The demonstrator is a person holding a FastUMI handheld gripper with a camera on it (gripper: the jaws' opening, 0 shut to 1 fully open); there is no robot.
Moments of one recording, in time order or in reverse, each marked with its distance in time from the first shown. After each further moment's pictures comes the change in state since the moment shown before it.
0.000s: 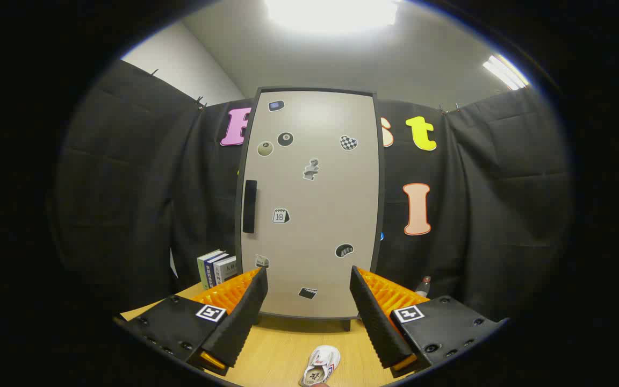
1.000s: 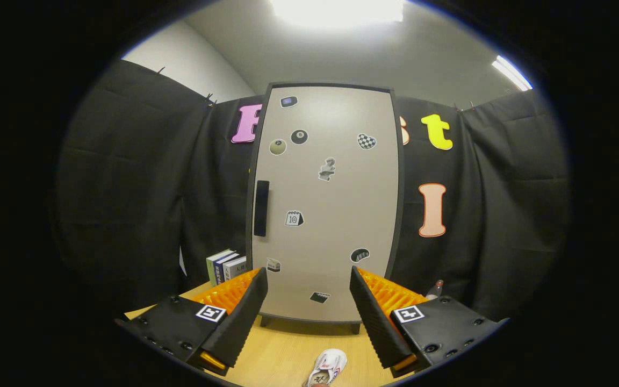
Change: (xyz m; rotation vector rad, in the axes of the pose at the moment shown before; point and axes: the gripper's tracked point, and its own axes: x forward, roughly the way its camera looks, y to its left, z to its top) arm 0.030 0.022 0.010 -0.020 0.029 0.076
